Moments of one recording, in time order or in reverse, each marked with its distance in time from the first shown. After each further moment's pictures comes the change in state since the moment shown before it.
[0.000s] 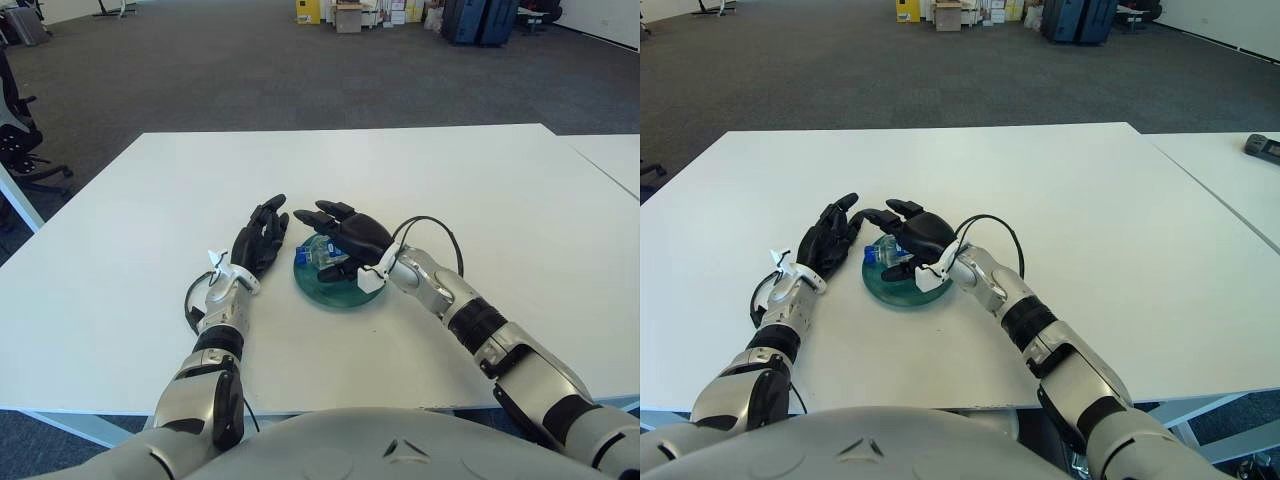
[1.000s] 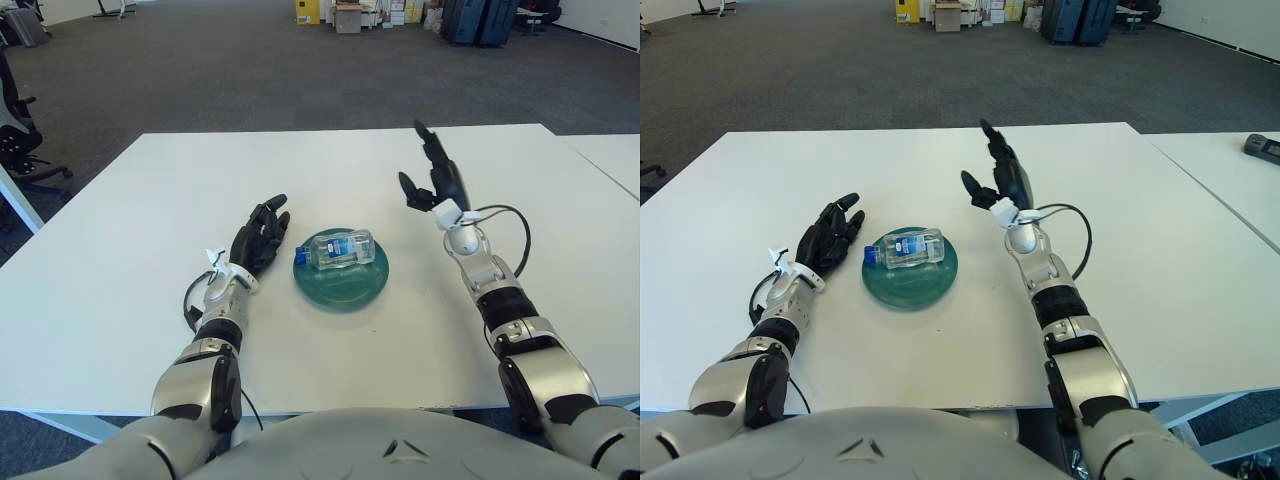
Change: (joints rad) left arm -0.074 0.023 0.028 0.152 -0.010 -0.058 -0.051; right arm 0.030 0.040 -0.566 0.177 0.586 -0.044 -0.145
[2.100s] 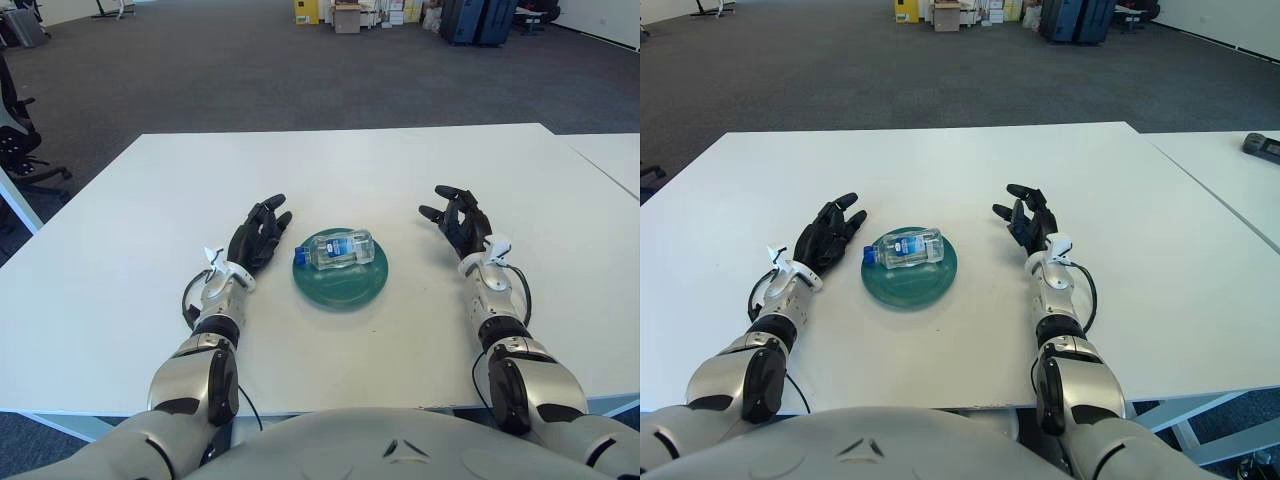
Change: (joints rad) left arm -0.023 0.019 0.002 0.046 0.003 -0.010 0.000; right arm -0.001 0.049 -0.254 0.375 0.303 -0.099 0.381
